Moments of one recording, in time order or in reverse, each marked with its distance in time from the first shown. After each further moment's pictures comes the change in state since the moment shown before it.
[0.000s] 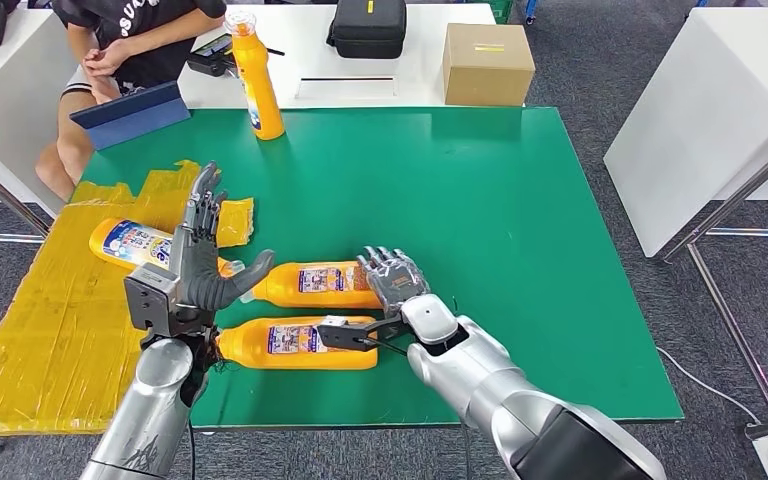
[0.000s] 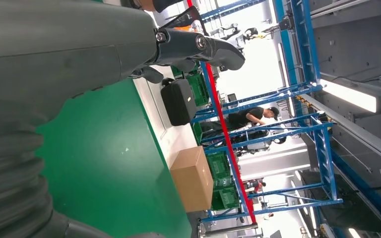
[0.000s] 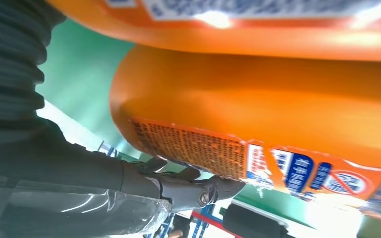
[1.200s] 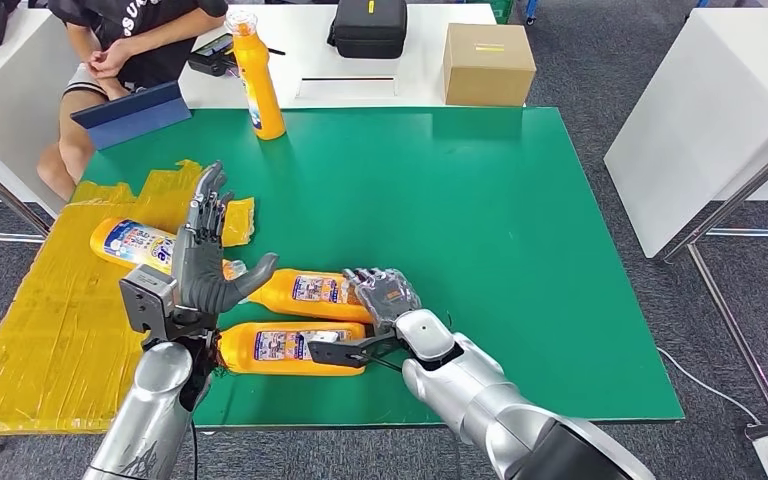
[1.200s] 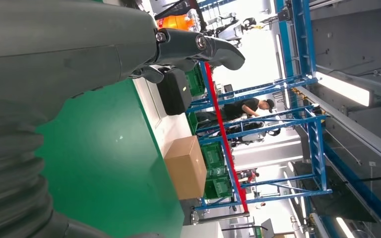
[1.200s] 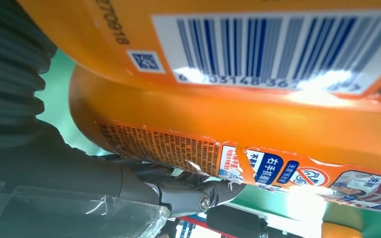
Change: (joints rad) left arm 0.020 -0.003 -0.017 -0.052 0.026 -0.028 0.025; right arm 0.045 0.020 -0.009 0.015 -0.042 -0.080 -0.062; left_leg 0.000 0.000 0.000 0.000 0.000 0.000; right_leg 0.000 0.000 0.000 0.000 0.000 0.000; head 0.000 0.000
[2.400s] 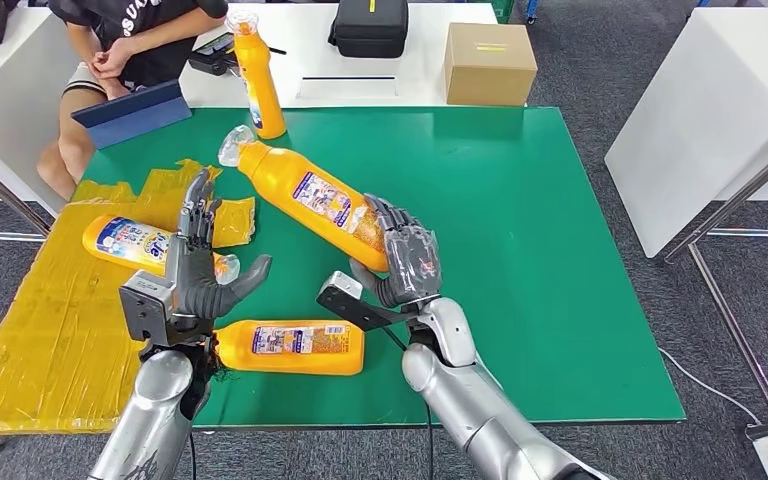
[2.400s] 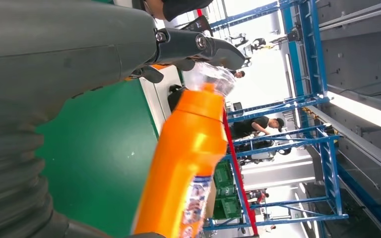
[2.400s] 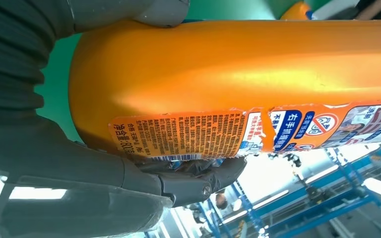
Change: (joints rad) left arm 0.032 -0.005 0.011 -0.011 -0.029 0.077 0.009; right arm 0.190 -0.011 -0.335 -0.461 -0.188 -0.398 -0.241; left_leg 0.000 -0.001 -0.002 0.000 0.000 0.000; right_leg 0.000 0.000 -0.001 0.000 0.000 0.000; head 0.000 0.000
